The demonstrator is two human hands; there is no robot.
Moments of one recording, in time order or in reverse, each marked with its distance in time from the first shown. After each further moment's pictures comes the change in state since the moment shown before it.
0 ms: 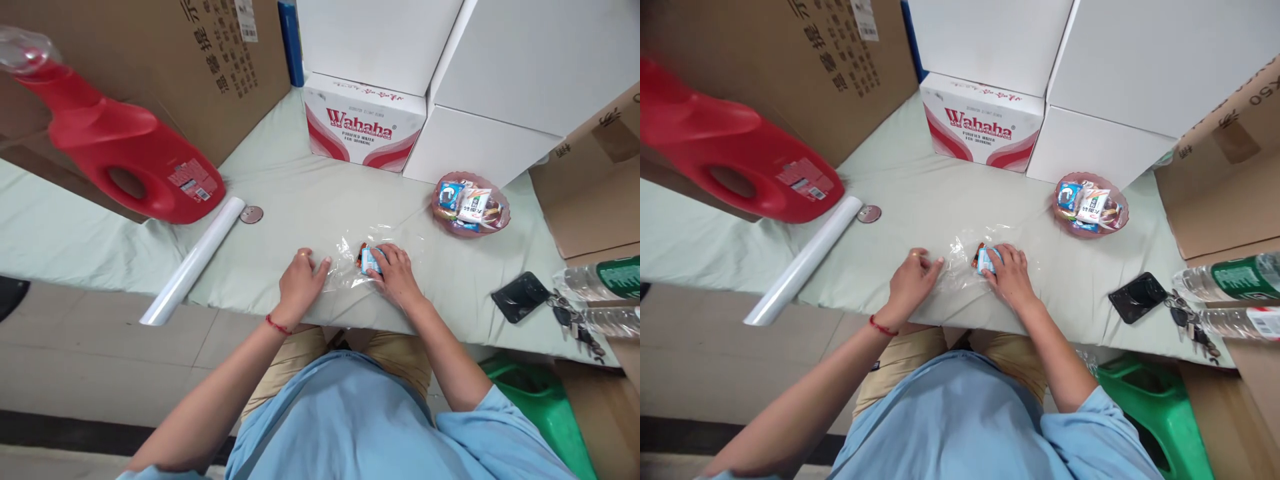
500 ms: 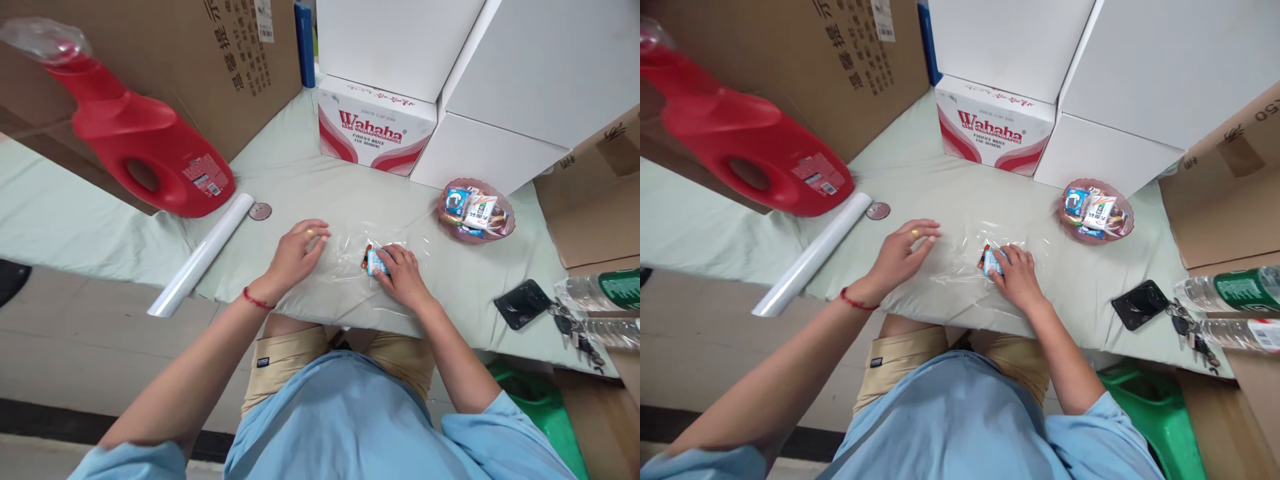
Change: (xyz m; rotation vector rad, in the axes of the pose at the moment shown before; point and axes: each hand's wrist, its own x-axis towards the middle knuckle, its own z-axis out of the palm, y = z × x) left_hand 0.041 -0.006 -0.048 -0.276 0.059 0.645; right_hand 0.004 -0.003 -0.019 0.019 -0.072 0.016
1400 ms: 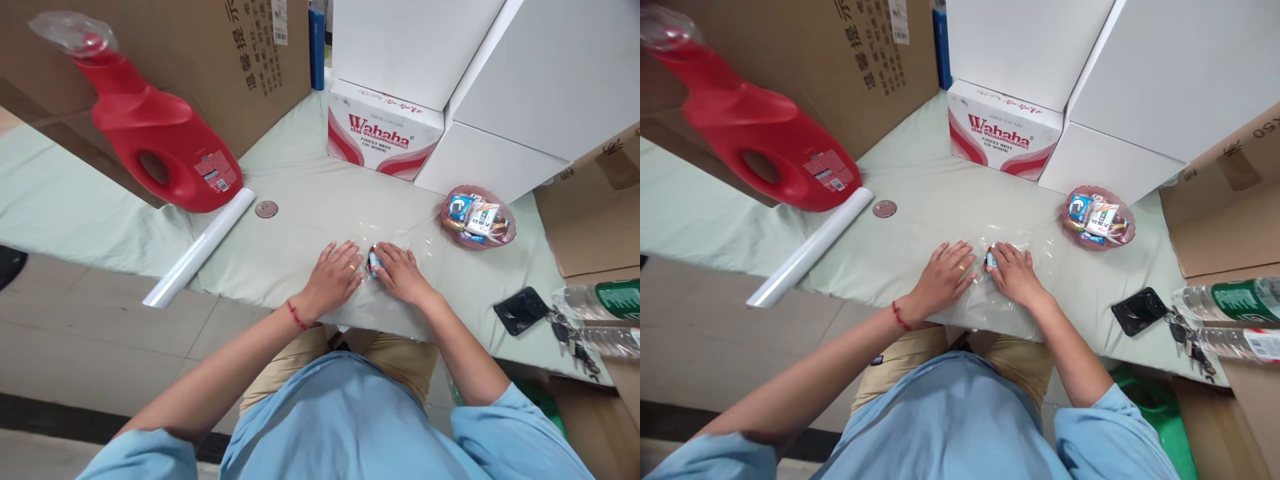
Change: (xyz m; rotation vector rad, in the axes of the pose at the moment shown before) left_hand -0.035 0.032 0.053 0.367 -0.312 0.102; right_hand 0.021 -0.019 -0.029 -0.061 -0.270 0.010
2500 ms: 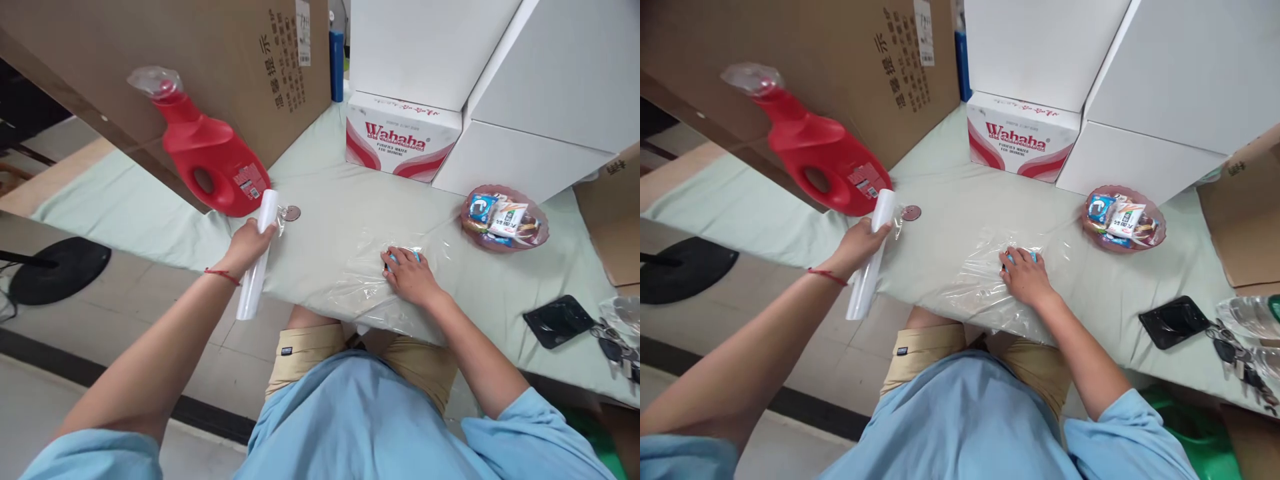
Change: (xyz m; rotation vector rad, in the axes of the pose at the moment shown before) left_hand -0.032 -0.152 -0.112 0.054 0.011 -1.033; right_hand 0.009 -0.011 0.012 -0.149 -0.002 -0.036
